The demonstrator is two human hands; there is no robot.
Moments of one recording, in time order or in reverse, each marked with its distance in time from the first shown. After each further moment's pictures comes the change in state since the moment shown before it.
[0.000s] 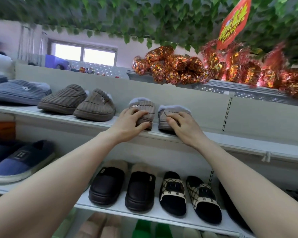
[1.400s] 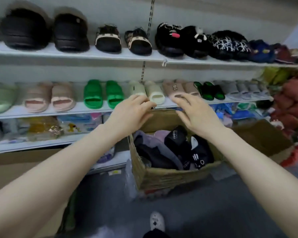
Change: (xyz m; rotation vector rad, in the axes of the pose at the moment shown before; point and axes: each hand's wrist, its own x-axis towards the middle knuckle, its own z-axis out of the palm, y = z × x) left_hand -0.394 0.225 0.183 -0.173 -0.224 0.535; right_hand -0.543 0.057 -0.026 -0.476 -0.309 0.095
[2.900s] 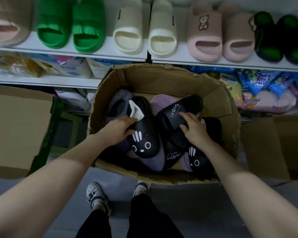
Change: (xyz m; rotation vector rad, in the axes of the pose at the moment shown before) left_hand -0.016 0.028 0.307 -0.385 -0.737 -0.722; right_hand -0.069 0.186 0.329 0.660 -0.743 0.346
